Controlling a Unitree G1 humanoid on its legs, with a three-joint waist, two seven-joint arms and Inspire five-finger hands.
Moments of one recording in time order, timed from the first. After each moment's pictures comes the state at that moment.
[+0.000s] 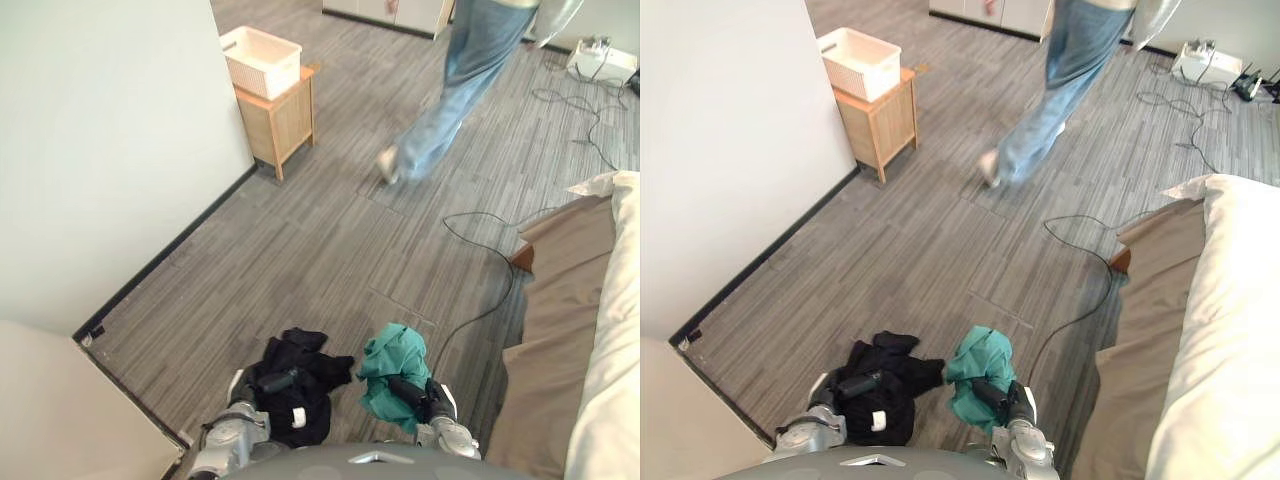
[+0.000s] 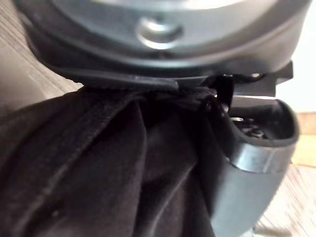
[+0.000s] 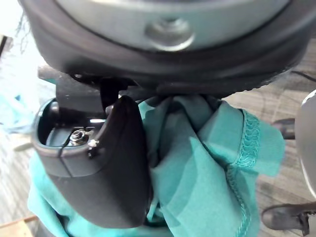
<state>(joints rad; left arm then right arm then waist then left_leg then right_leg) 0.08 0.10 -0.09 0.86 -0.30 -0.10 0.07 0.10 -0.06 0.02 0.87 0.17 -0.09 -0.08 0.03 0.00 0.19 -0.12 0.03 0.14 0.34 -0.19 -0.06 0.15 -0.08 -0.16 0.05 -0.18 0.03</state>
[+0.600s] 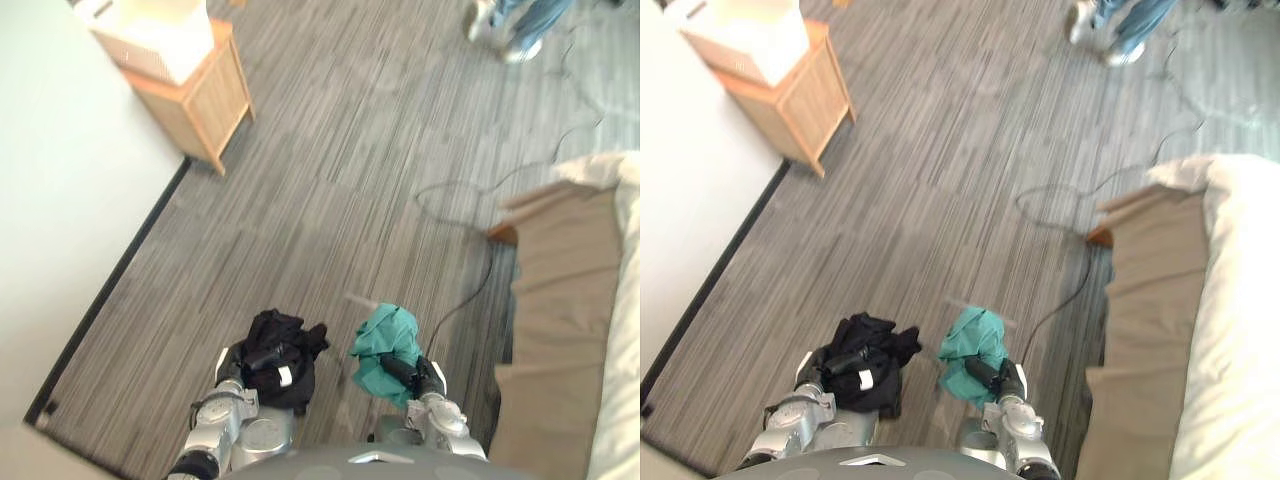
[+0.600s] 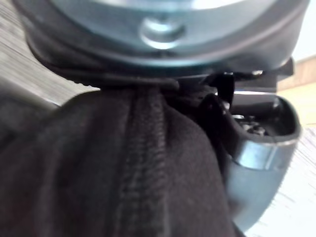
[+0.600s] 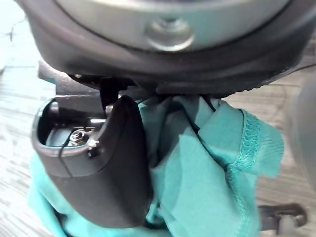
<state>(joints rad) 0.04 0.12 -0.20 0.83 -0.28 -0.12 0.08 0.06 -0.03 0.01 0.82 0.16 -0.11 -0.10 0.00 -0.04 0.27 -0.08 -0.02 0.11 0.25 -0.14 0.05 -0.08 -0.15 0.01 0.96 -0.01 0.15</state>
